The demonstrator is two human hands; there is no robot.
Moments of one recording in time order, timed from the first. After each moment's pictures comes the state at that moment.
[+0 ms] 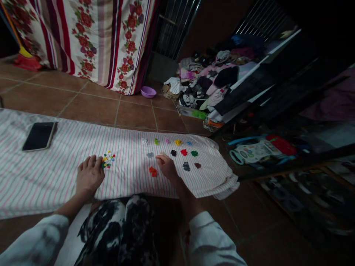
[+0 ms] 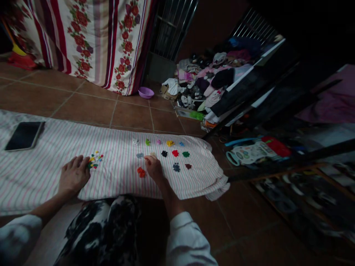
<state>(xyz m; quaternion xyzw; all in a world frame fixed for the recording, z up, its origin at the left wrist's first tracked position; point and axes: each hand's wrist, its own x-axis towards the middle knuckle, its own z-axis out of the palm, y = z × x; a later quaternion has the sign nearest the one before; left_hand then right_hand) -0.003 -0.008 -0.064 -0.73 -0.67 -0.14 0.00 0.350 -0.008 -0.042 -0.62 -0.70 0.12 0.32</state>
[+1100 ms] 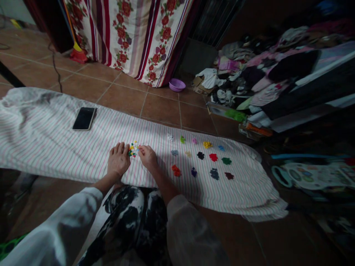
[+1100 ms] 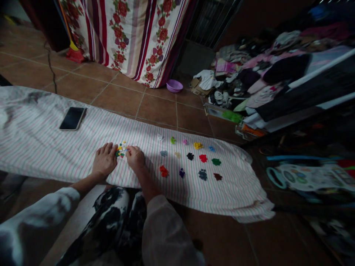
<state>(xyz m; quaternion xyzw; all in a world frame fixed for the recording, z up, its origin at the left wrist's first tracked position) -0.003 -0.003 -0.074 -0.72 -0.67 -0.16 0.00 0.158 0.041 -0.087 -0.57 -0.74 0.23 0.28</state>
